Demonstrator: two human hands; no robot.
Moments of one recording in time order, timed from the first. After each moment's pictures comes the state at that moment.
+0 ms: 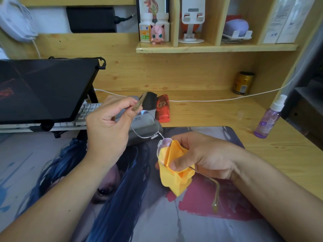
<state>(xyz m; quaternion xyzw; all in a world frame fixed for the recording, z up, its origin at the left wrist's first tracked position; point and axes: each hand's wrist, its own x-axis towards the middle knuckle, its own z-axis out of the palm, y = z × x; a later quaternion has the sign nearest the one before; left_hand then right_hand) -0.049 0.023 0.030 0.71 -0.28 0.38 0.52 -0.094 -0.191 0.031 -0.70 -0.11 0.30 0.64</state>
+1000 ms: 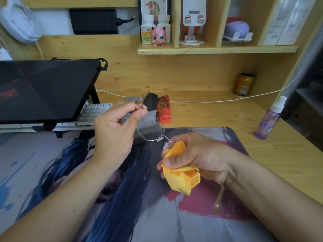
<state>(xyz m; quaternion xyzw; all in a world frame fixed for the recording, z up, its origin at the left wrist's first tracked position) -0.053 0.014 0.024 0.69 -0.26 0.31 0.61 -0.106 -0.181 0.040 -0.66 -0.07 0.28 0.70</state>
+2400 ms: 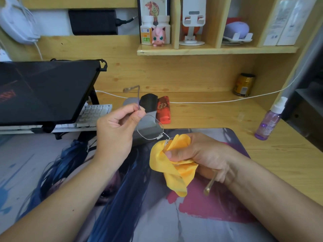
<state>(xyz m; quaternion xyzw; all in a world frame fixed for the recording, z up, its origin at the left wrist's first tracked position) -0.047 0.012 0.019 0.68 -0.16 0.25 0.67 -0.099 -0.185 0.033 -0.65 -0.05 0.24 0.72</state>
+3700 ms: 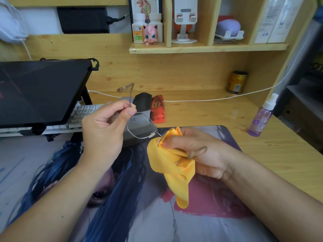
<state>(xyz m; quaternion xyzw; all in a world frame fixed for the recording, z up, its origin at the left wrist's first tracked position) -0.051 0.018 0.026 0.68 -0.23 0.30 0.63 -0.102 -0.183 0.044 -0.63 -0.07 0.24 0.73</state>
